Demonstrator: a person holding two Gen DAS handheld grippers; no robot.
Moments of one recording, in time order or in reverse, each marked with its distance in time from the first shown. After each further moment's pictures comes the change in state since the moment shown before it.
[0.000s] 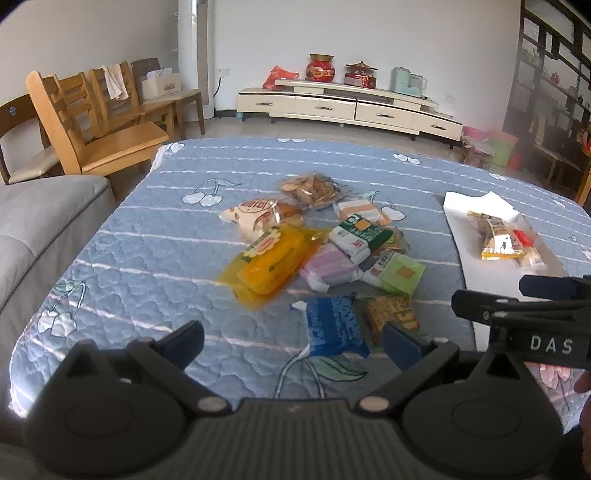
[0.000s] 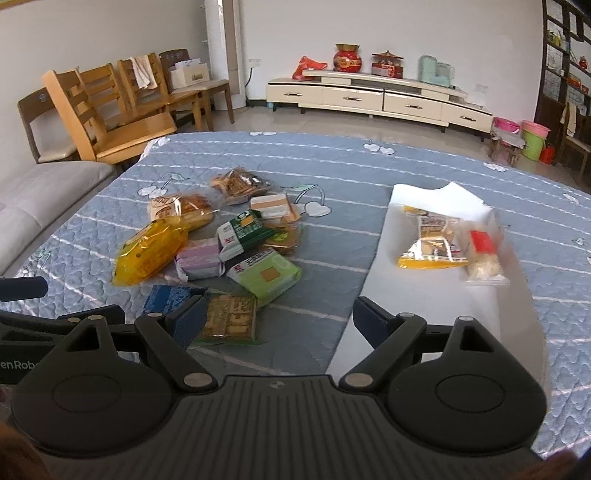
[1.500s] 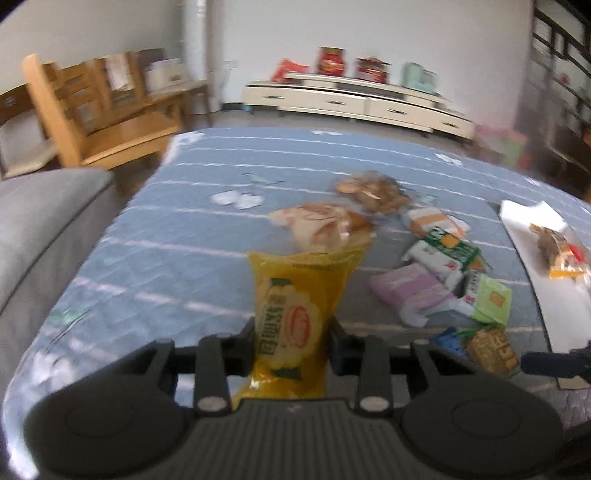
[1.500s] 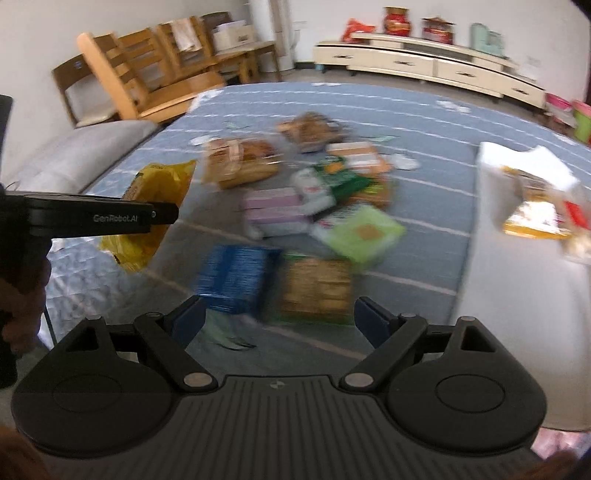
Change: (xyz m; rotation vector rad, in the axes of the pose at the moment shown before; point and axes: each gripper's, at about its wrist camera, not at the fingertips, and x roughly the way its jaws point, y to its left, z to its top) left arm 0.061 0.071 0.021 -0.025 0.017 0.015; right arm 0.050 0.050 -0.009 -0.053 0.135 0.192
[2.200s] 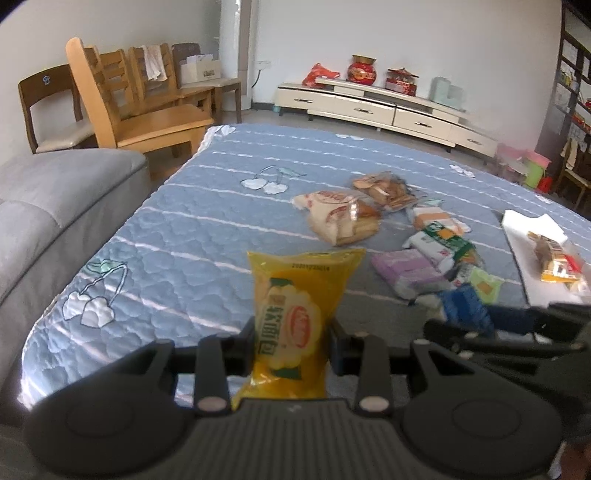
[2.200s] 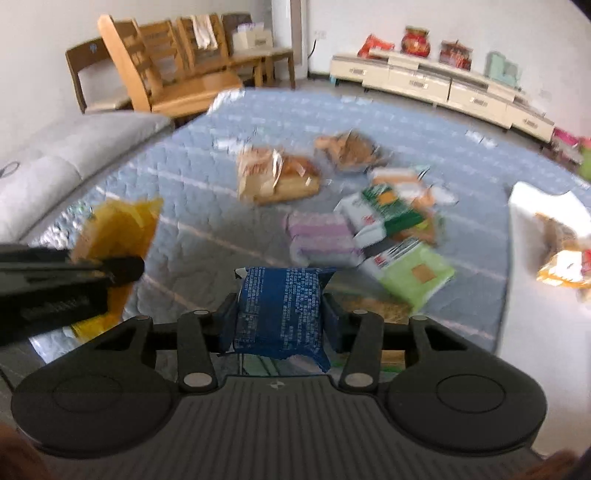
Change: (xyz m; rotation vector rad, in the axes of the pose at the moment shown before) left arm -0.038 -0.009 -0.026 -0.070 -0.015 0.045; right arm 0.002 0.023 0.016 -0.080 -0.062 -0.065
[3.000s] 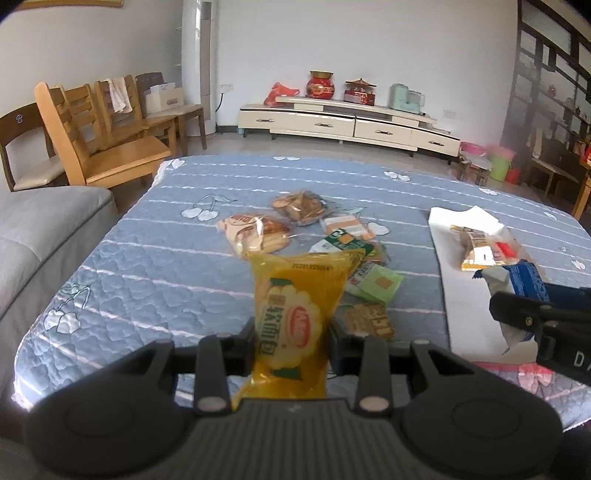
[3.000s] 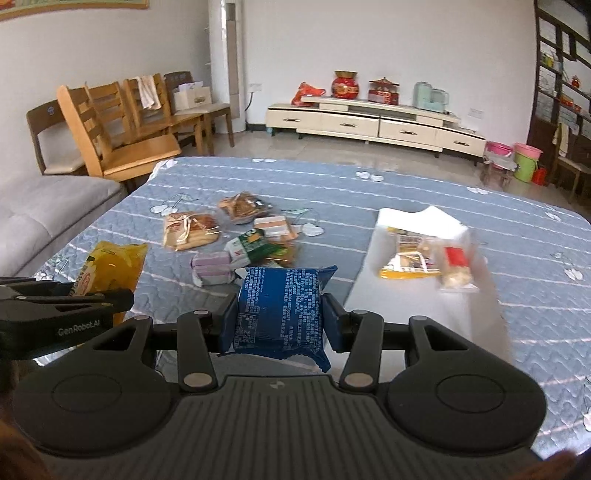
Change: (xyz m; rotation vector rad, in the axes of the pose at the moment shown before) left arm -0.057 -0.074 -0.010 0.088 -0.060 -0.063; right arm -0.124 -0.073 -0.030 0.109 -0.156 -0.156
